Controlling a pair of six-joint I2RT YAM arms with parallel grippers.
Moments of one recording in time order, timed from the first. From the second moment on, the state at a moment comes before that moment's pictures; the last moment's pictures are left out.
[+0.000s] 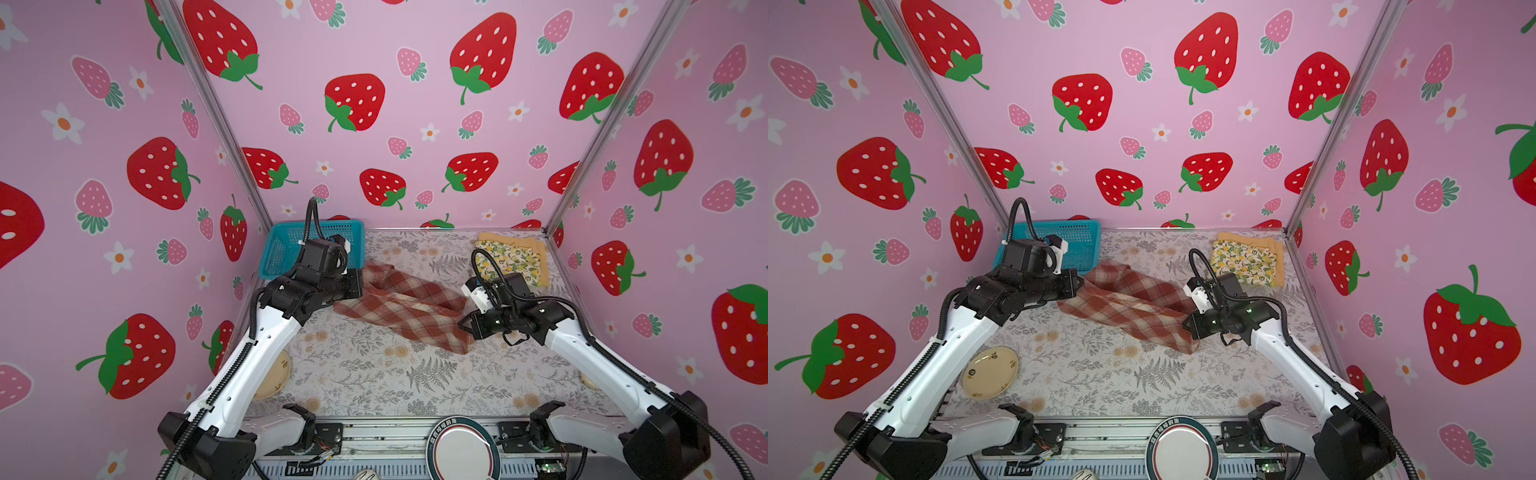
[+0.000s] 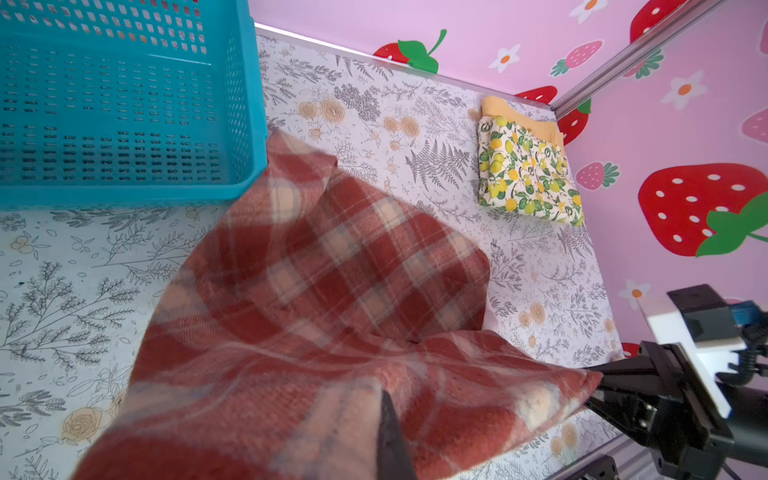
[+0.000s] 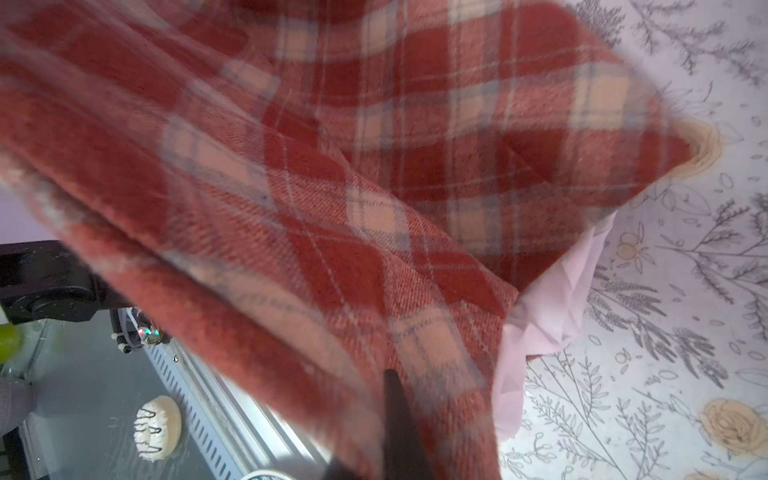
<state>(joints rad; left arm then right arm) -0.38 1.22 1.34 -0.86 0.12 -0.43 0.54 1.18 0.92 -0.69 -0.43 0.12</state>
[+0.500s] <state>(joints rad) -0.39 1.96 2.31 -0.88 0.15 -0.41 0.35 1.60 1.64 -0.74 -0.16 0.08</state>
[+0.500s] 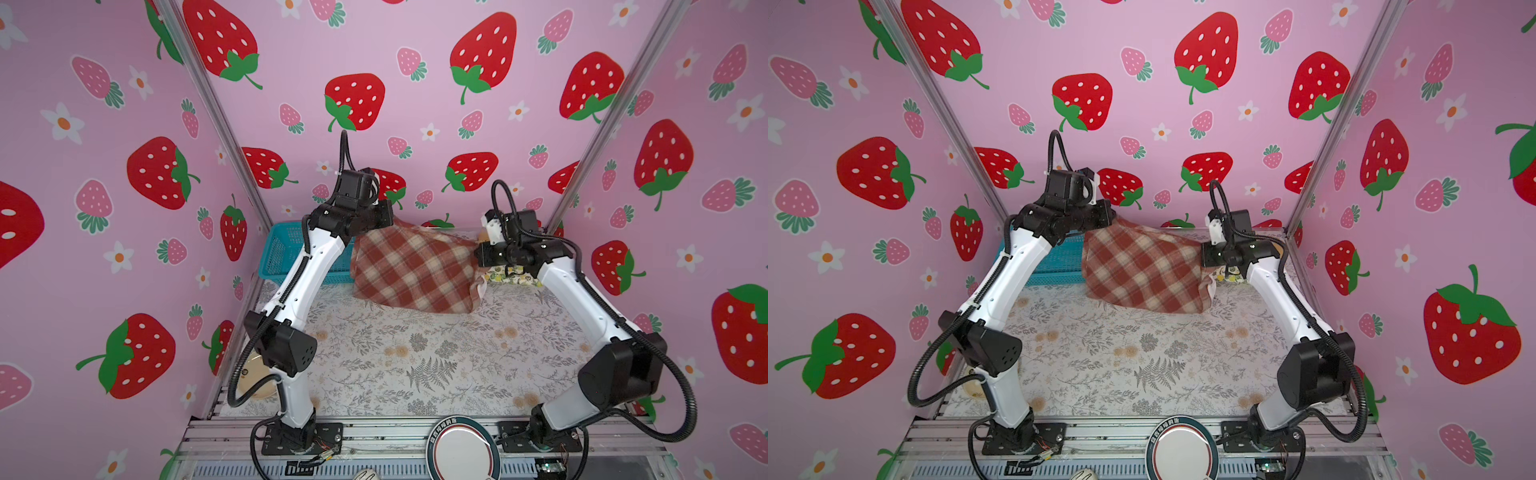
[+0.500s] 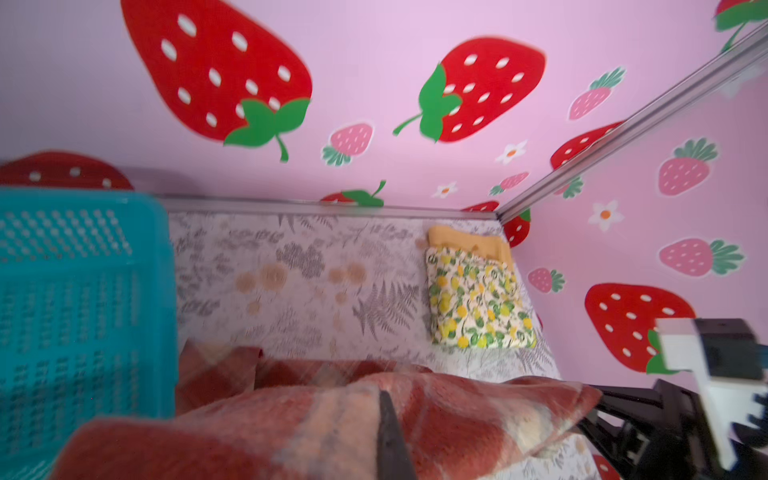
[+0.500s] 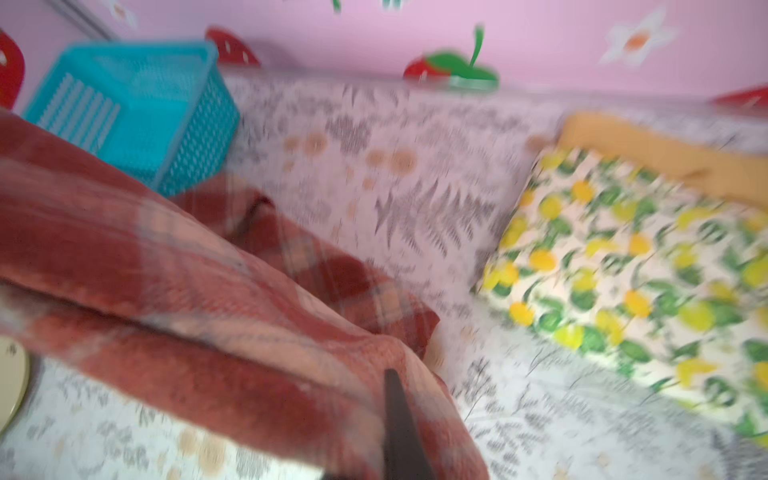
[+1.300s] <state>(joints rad) -0.45 1.09 1.04 -0.60 0.06 -0.45 0.52 1.26 1.02 -0.78 -0.29 0.08</state>
